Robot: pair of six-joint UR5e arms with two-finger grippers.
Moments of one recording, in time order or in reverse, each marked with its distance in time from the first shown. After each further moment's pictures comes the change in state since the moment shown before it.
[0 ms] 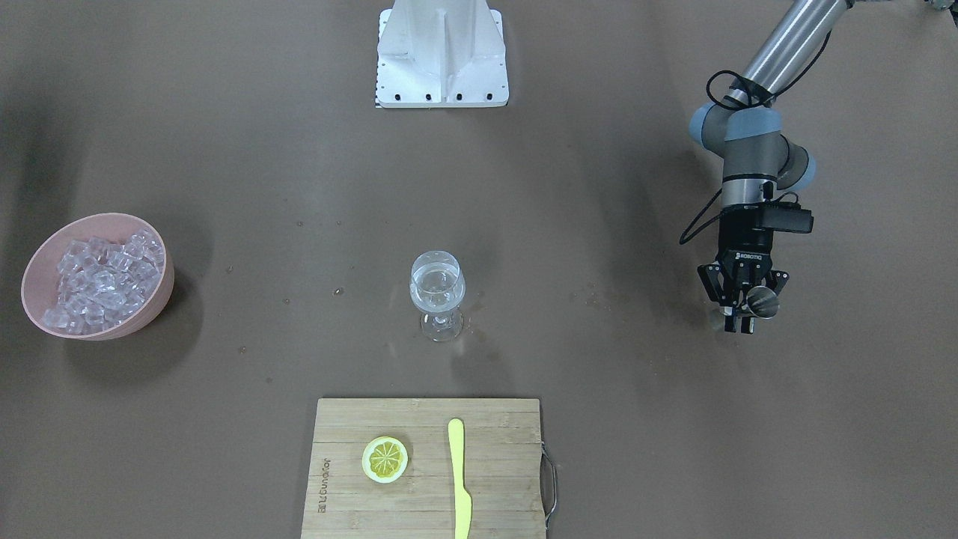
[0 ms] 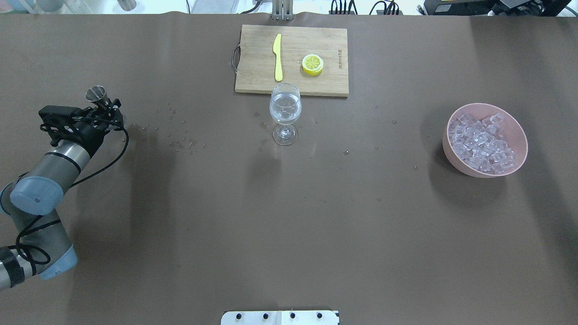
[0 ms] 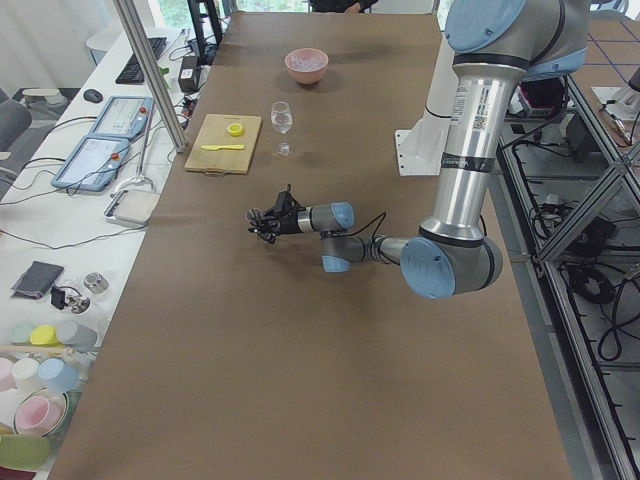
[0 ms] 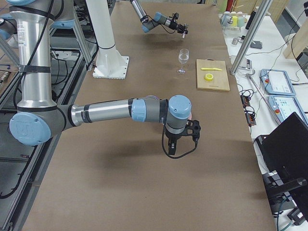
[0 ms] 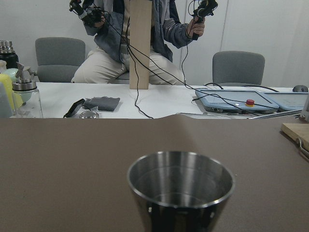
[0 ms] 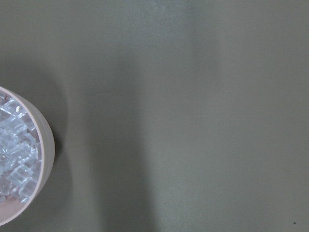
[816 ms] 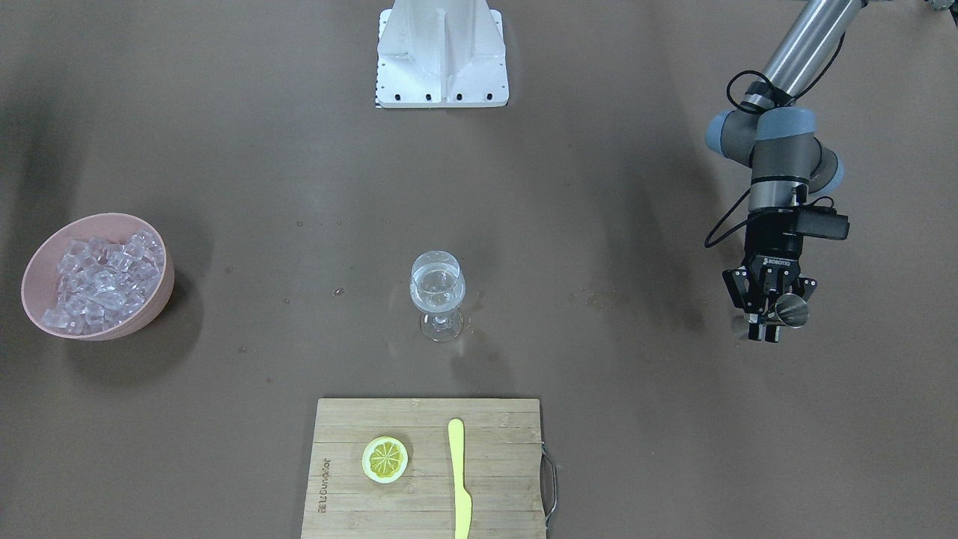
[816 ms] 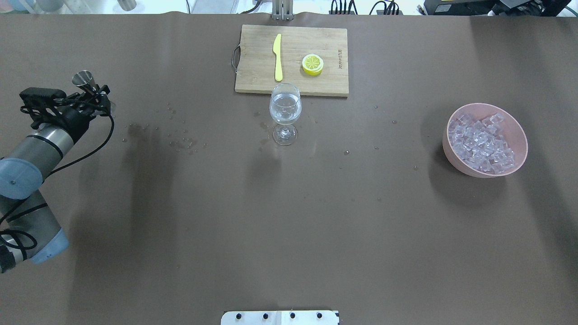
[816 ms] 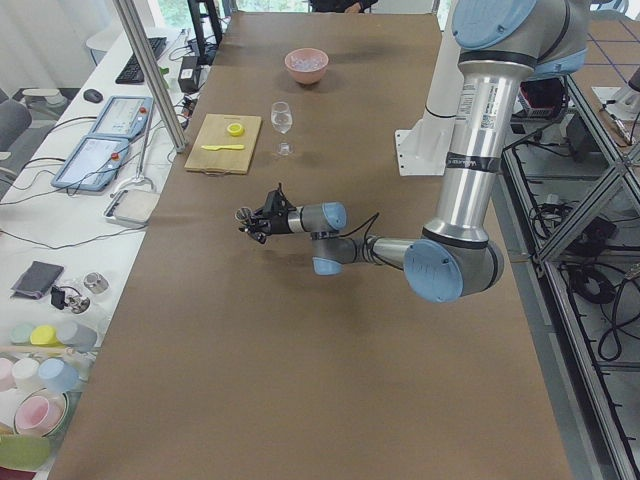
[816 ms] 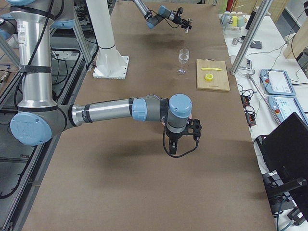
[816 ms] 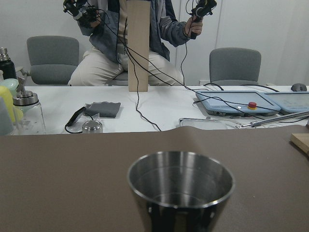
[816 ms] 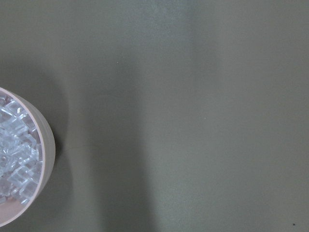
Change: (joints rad) left arm -0.059 0.005 -0.017 -0.026 -0.073 0.002; right arm 0.000 0.003 0.001 0.000 -0.004 0.000
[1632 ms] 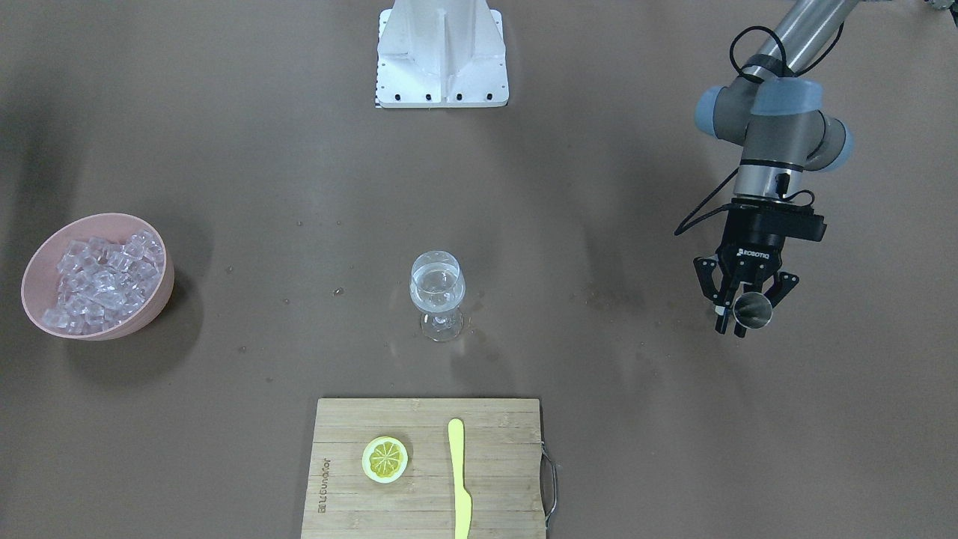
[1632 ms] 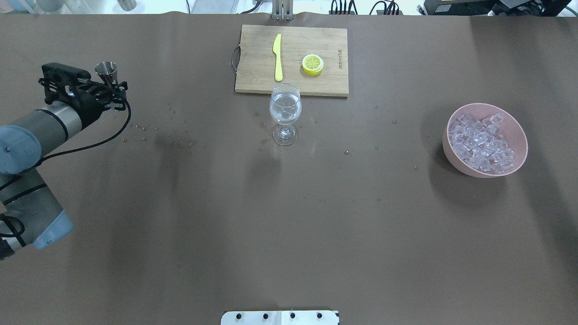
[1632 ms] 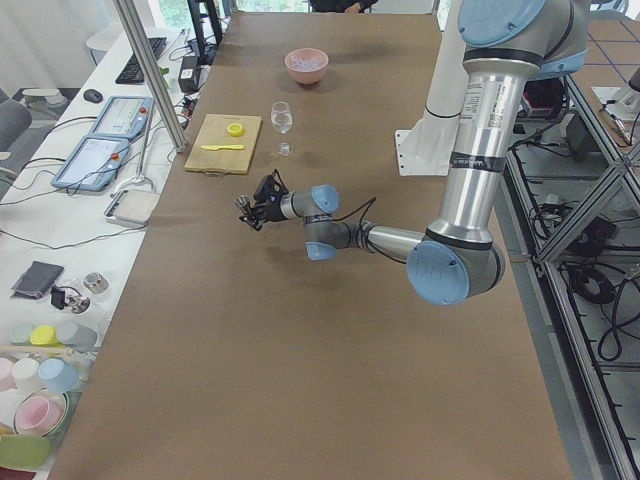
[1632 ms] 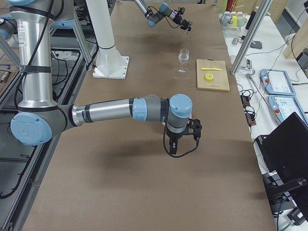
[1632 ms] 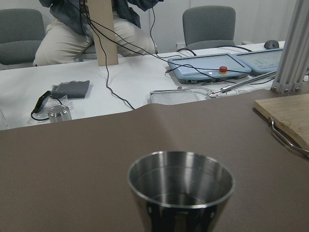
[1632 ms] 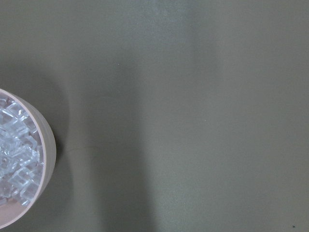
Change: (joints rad) left arm -0.084 0.008 -0.086 0.110 -0.219 0.138; right arm 0.000 0.006 -0.002 0.000 -0.001 0.000
